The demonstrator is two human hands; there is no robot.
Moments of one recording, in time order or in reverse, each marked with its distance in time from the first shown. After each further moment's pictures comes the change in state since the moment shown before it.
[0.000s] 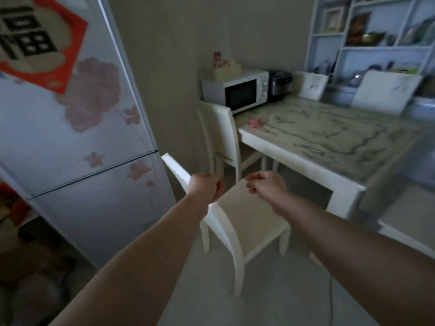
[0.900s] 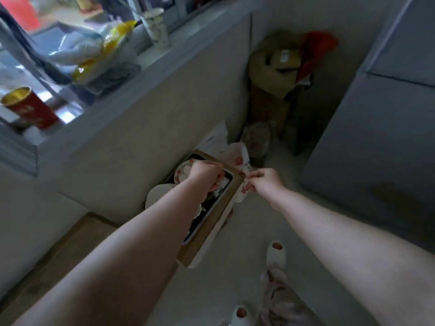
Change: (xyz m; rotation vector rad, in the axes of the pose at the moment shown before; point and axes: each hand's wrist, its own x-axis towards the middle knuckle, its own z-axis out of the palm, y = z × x) left_hand -0.164 -0.260 -0.599 -0.345 0.973 -0.545; right_hand -0.290 0.017 0.645 -0.473 -1.177 -0.098
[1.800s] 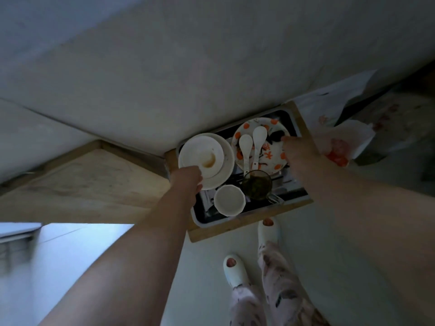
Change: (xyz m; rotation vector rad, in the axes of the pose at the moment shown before) left_hand 0.230 -0.157 -0.109 -0.642 0.628 -0.672; right_hand 0.329 -0.013 0.242 -1.149 -0.611 -0.169
